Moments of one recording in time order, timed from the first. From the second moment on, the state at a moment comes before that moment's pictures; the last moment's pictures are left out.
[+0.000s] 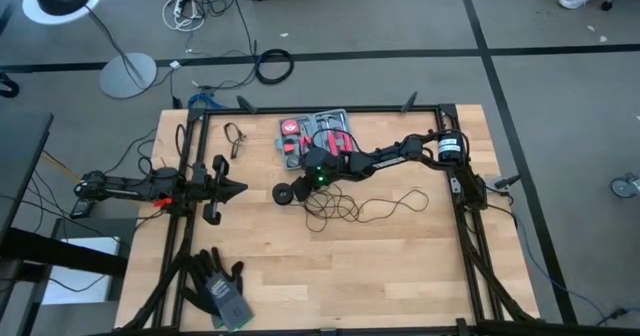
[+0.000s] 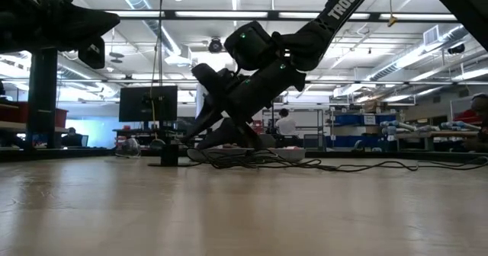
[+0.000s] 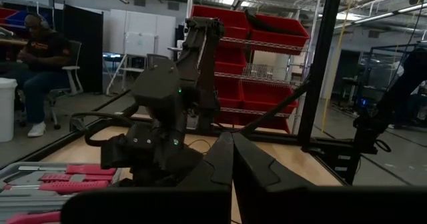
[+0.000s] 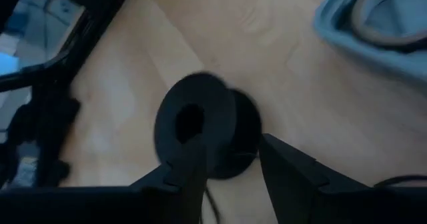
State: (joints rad) left arm -0.13 0.01 0.01 0.19 -0.13 -0.11; right arm -0.14 2.13 1.31 0.19 -0.16 0.76
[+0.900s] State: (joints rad) left arm -0.13 0.01 0.01 0.19 -0.13 -0.11; right arm -0.06 1.67 1.22 -0.47 0.23 0.42
